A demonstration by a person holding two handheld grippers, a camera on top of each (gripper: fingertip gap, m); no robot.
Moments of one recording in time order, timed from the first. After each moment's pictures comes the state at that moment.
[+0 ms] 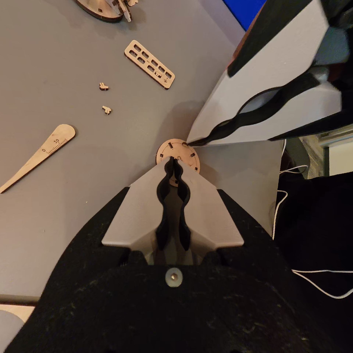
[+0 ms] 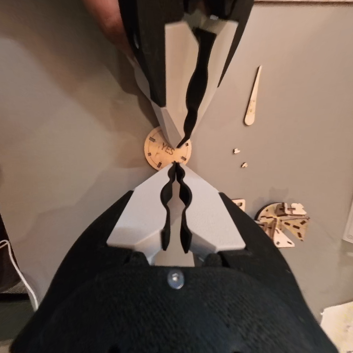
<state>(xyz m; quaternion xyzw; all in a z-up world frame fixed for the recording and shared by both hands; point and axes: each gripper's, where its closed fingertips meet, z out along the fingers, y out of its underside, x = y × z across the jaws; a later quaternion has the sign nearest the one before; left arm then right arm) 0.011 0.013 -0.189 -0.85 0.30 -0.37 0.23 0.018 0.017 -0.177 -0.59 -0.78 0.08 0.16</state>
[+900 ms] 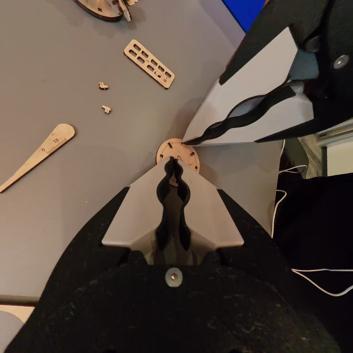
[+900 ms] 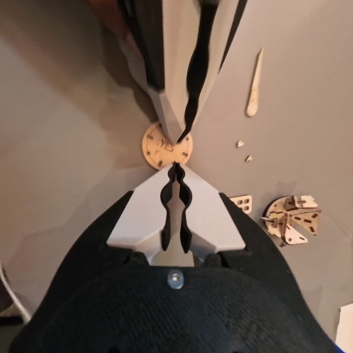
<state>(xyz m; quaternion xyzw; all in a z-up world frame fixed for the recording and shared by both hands) 0.011 0.012 -0.189 -0.85 0.30 -0.37 0.23 0.022 0.019 -0.187 -0.61 -0.77 0.08 0.18</state>
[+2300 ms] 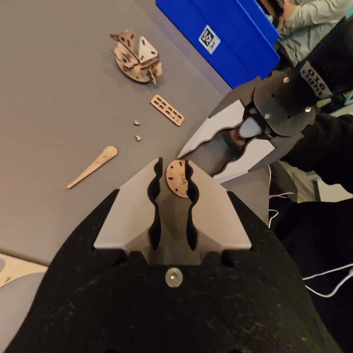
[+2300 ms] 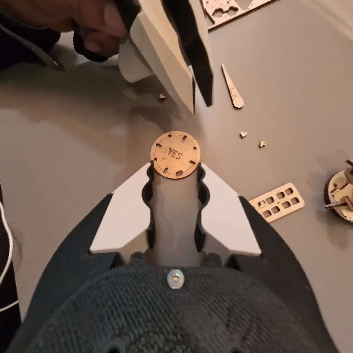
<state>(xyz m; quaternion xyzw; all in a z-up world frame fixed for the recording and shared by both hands) -0.012 0.040 -0.154 -0.82 0.25 -0.41 0.31 0.009 0.014 -0.189 -0.70 -0.60 0.27 0.28</state>
